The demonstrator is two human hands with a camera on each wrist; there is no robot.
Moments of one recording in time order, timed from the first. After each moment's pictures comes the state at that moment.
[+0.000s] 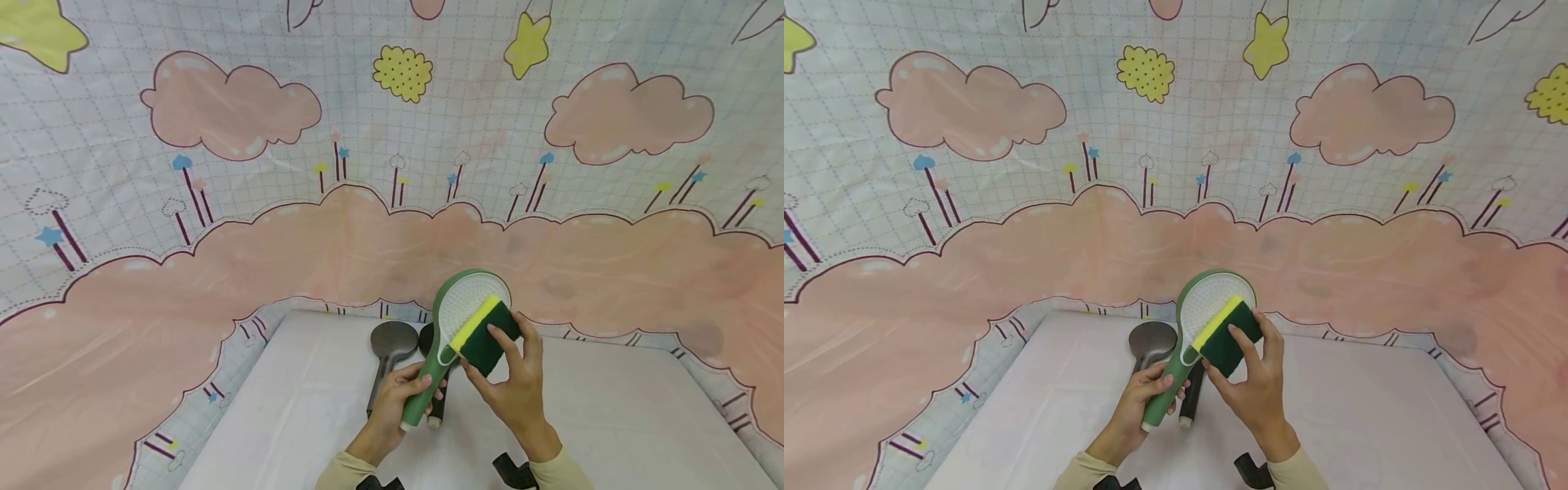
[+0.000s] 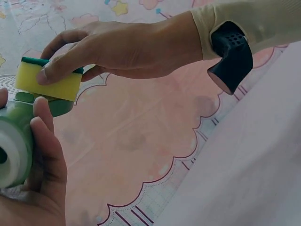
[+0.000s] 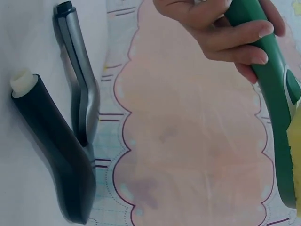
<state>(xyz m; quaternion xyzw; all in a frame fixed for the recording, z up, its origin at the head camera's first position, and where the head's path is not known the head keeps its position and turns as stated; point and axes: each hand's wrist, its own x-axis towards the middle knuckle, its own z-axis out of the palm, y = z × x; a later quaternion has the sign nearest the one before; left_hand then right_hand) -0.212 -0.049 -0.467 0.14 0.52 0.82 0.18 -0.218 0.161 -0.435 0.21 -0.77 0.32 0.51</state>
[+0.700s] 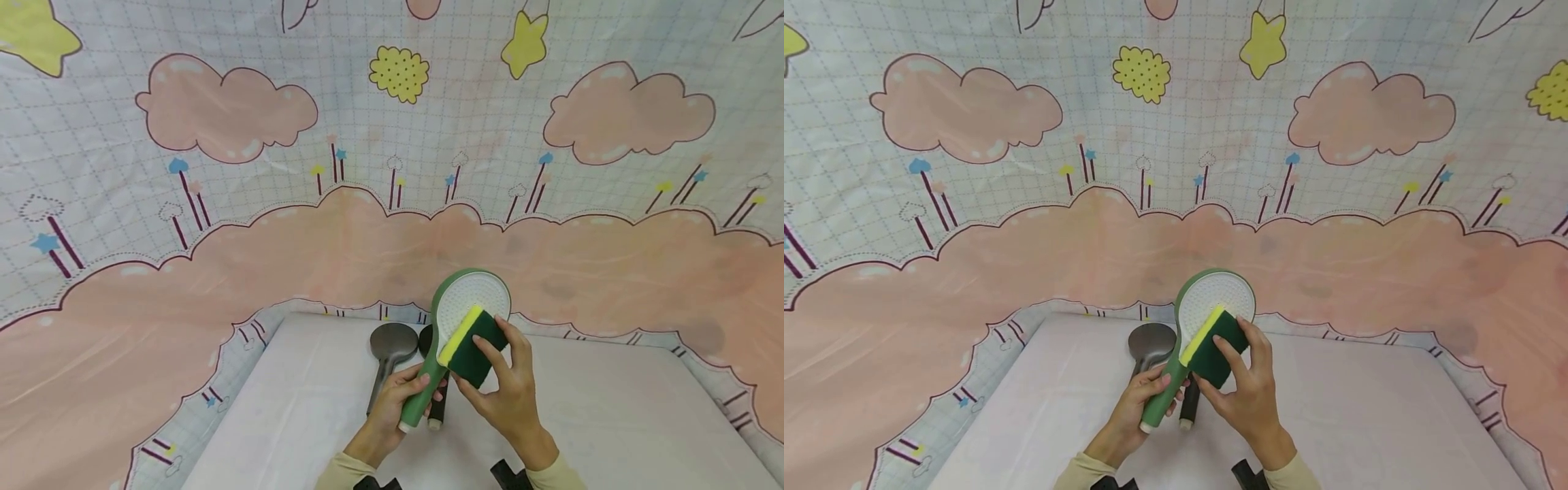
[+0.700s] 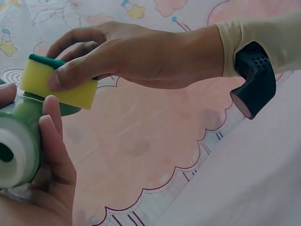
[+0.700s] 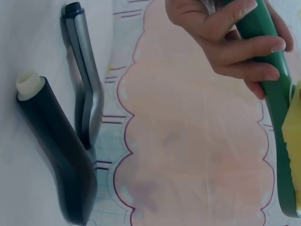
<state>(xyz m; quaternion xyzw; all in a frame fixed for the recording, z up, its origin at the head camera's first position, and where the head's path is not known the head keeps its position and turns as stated) -0.217 -0.047 -0.468 0.15 0.51 0.83 0.20 -0.220 0.159 -0.441 0.27 -0.76 0.29 0.51</state>
